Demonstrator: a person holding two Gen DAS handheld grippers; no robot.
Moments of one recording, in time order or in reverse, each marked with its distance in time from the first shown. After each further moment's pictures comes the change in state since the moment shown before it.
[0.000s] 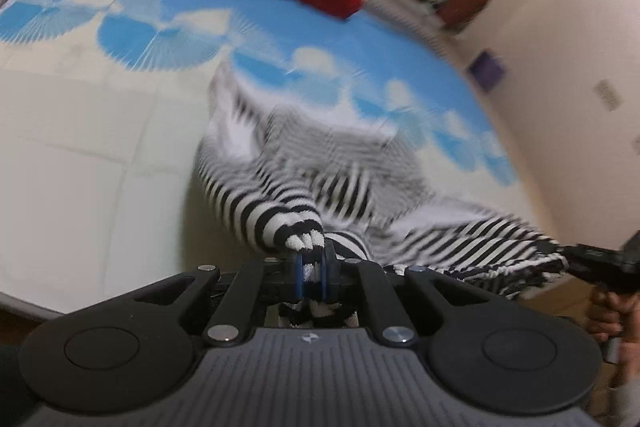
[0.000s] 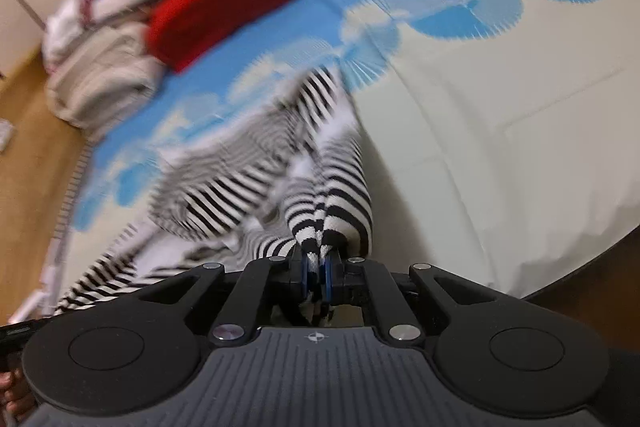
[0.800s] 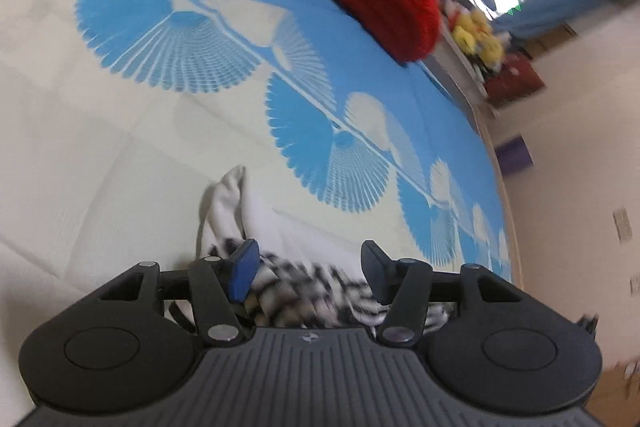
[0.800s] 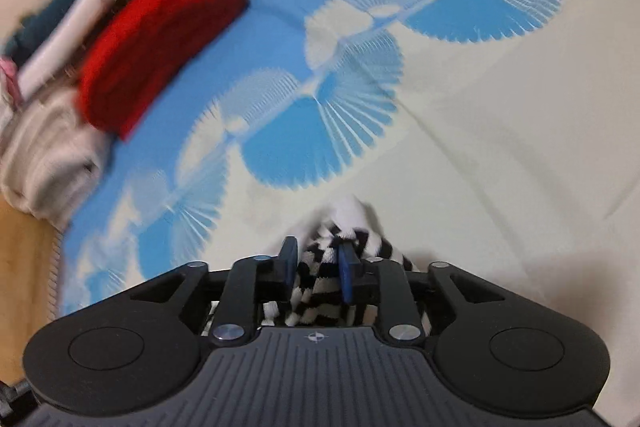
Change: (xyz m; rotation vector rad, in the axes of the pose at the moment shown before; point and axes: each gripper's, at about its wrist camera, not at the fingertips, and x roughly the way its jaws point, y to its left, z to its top) left arm 0.191 0.113 0.146 -0.305 0.004 -0.044; right arm 0.214 -0.030 0.129 0.211 -0.030 -0.046
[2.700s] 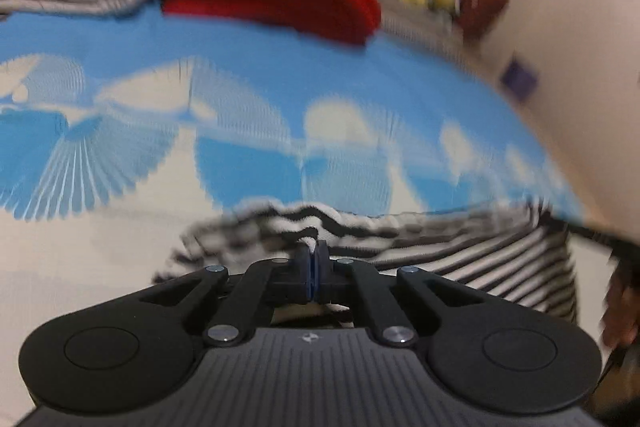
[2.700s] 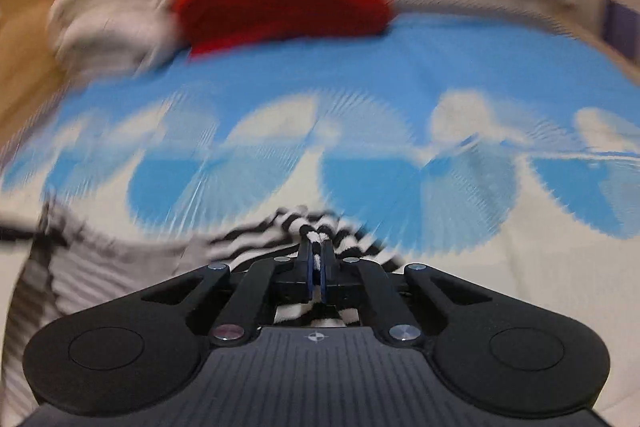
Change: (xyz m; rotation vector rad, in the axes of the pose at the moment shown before) left arm 0.099 -0.072 -0.015 0.427 -0.147 0.102; right arm 0.032 0.096 -0.030 -0.565 -0.184 -0.082
